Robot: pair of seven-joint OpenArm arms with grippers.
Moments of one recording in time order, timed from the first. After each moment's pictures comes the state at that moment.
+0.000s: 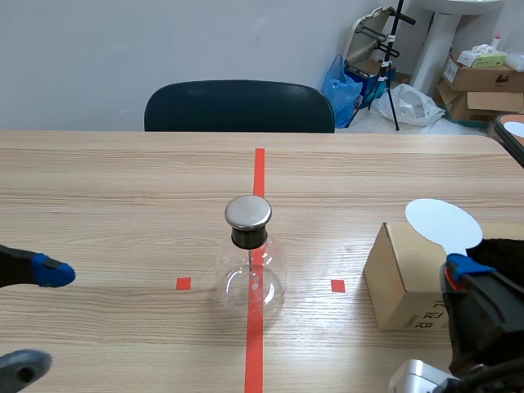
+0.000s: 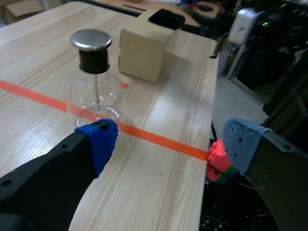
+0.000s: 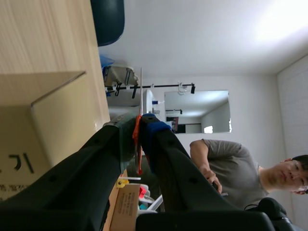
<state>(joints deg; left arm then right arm) 16.5 -72.5 37.6 89.3 -17.1 -40.6 -57.6 -46.9 9.8 4.8 96.7 -74.2 -38.5 21.4</state>
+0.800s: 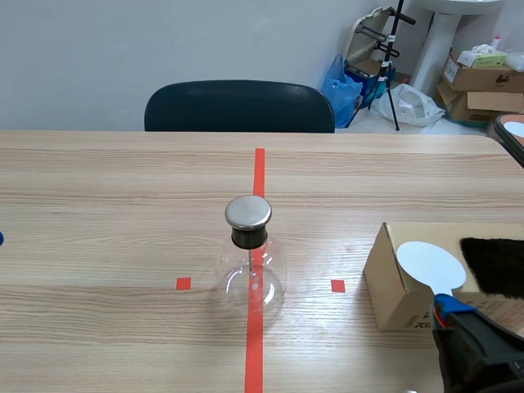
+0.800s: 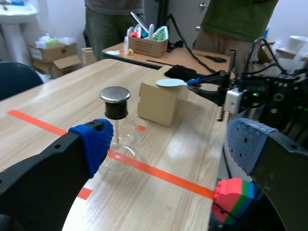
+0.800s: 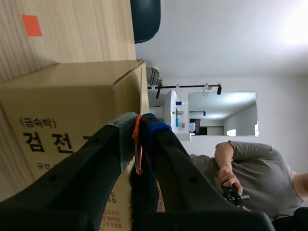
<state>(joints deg) 27.4 -80.8 37.5 92.7 -23.1 -24.8 -74.8 -42.2 7.6 7.8 84.7 -72.3 -38.3 29.0</state>
